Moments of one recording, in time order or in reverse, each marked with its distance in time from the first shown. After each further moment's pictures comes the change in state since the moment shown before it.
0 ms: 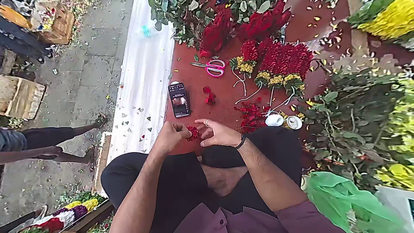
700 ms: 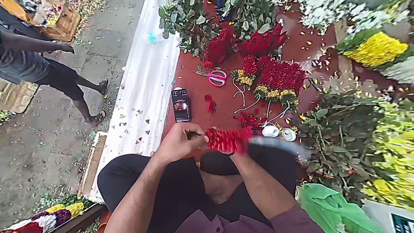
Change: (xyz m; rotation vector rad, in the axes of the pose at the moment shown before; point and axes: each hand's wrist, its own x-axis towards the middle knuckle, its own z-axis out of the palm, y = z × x) left_hand -0.018 0.043 0.000 -0.093 -0.164 0.484; right_hand 0.000 0.003 0.012 0.498 -0.059 -0.410
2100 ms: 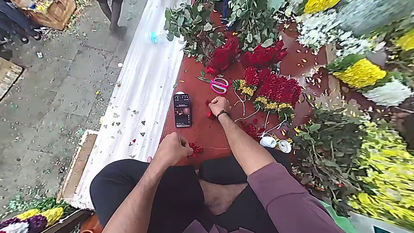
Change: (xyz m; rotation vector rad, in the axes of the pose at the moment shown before) left_hand -0.001 -0.044 -0.017 0.339 0.008 -0.648; right_hand 0.147 0.037 -0.150 -1.264 0.880 0.643
